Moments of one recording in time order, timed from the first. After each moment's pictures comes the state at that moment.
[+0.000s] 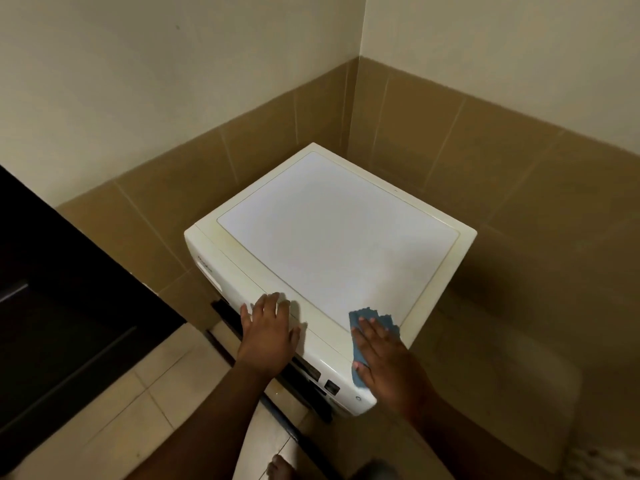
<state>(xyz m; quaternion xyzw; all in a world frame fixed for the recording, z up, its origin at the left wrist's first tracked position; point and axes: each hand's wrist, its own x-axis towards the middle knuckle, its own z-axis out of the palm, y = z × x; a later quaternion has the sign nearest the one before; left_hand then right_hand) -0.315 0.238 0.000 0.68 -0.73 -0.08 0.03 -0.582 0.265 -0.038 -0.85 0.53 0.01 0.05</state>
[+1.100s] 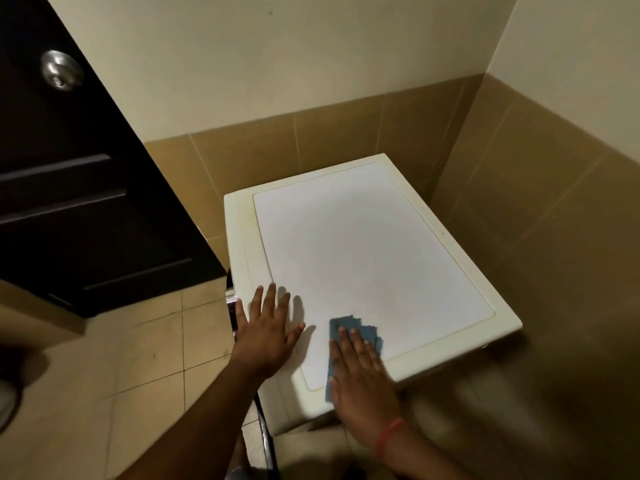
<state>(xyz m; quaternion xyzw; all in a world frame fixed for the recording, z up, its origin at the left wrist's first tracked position) -0.454 0.214 -0.008 0.85 -0.52 -0.08 0.00 -0.665 0.165 -0.038 -0.94 0.34 0.02 0.10</state>
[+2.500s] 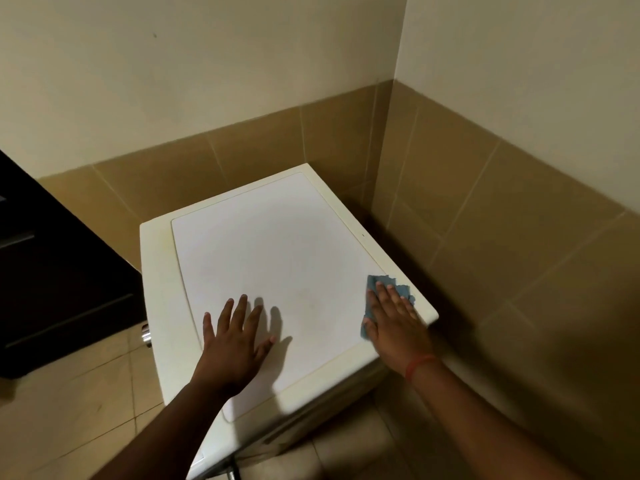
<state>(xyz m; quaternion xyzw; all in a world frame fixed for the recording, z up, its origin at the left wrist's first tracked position) -0.518 0.151 -0.013 0.81 -0.59 -0.07 -0.01 -0.797 -0.015 -0.044 -0.88 0.46 0.00 0.04</state>
